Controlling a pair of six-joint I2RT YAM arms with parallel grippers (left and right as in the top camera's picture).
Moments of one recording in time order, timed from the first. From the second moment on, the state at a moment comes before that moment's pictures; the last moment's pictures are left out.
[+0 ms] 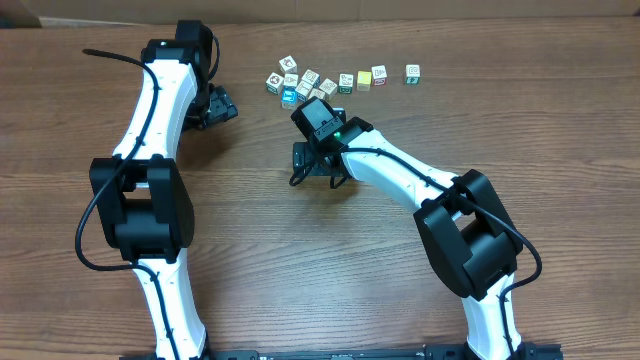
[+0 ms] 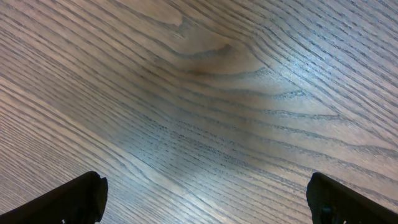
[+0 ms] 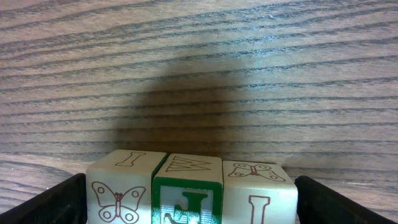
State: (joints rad) left arm -0.04 2.23 1.96 -1.21 -0.20 -0.58; right arm 0.65 2.14 1.57 -0.69 0.12 0.59
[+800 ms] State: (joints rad) left arm -0.04 2.23 1.96 -1.21 -0.20 -0.58; right arm 0.61 2.14 1.57 -0.62 0.11 0.59
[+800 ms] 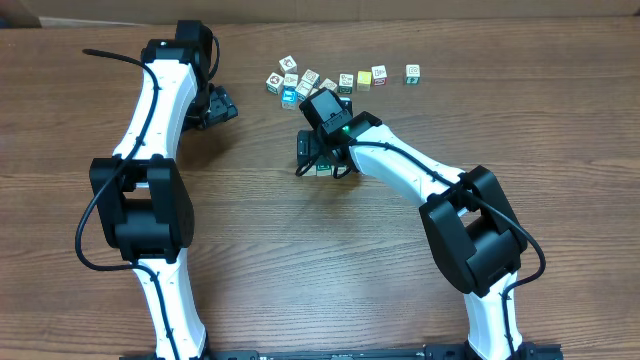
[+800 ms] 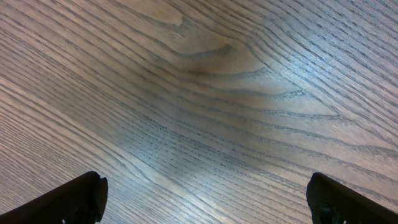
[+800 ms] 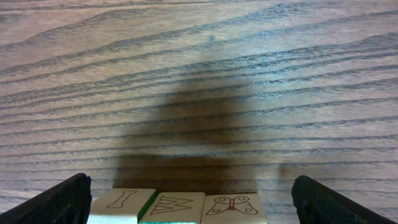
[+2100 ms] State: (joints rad) left arm -0.04 2.23 1.96 -1.21 -0.20 -0.58; right arm 0.61 2.14 1.57 -0.67 0.05 0.52
